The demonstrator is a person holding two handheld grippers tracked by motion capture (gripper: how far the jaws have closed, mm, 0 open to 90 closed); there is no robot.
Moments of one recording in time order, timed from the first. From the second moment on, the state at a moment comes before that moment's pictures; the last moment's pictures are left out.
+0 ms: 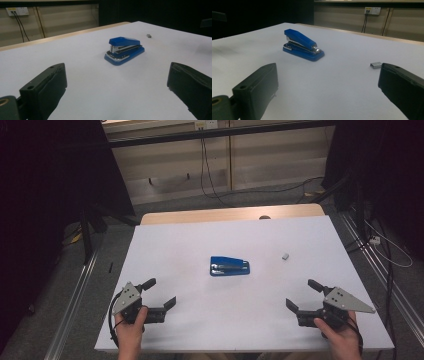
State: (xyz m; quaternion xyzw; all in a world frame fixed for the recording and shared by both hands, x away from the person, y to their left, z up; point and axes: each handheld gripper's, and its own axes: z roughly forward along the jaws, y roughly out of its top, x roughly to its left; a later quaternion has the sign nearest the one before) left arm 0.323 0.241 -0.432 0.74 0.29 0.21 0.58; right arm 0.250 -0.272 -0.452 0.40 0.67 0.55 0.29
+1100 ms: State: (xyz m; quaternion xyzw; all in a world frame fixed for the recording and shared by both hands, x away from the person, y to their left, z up) left arm 0.346 0.221 -0.430 0.74 0.29 0.19 0.57; right arm 0.280 -0.249 -0.442 0.40 0.69 0.53 0.29
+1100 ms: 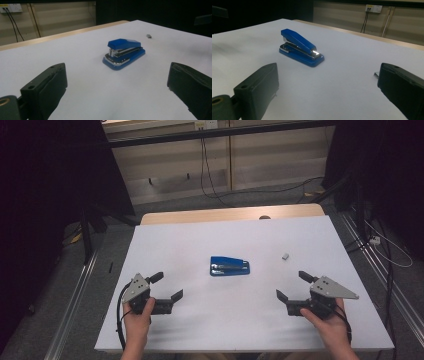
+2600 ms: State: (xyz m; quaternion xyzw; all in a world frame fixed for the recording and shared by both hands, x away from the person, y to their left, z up) left arm 0.395 0.168 -0.428 0.75 0.27 0.14 0.59; right arm 0.350 -0.187 -0.444 0.39 0.72 0.53 0.24
